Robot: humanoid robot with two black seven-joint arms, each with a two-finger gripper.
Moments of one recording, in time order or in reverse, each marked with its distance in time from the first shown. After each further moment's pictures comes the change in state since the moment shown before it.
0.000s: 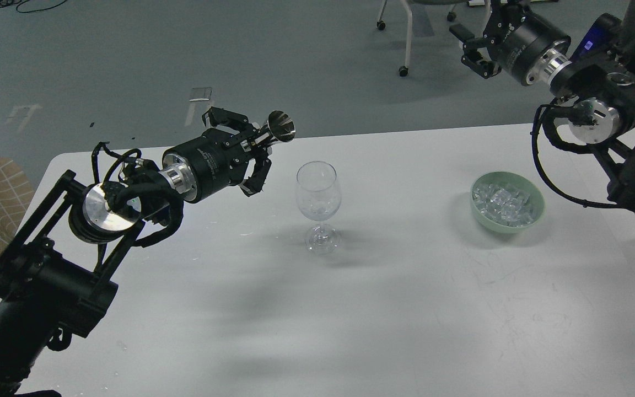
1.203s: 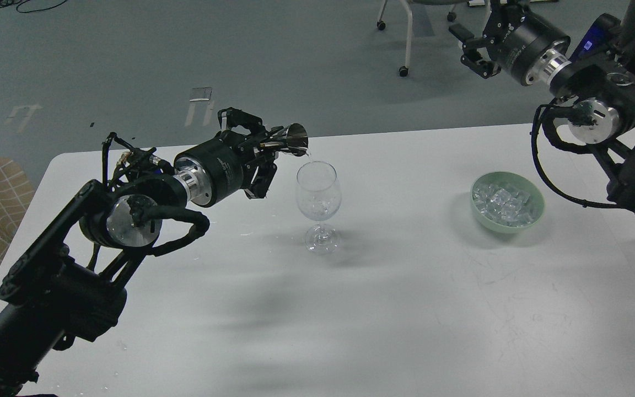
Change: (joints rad) left arm -0.012 -0.001 0.083 -0.072 0.282 -0.002 0.000; right arm 0.000 0.000 0.000 0.001 0.000 0.000 0.002
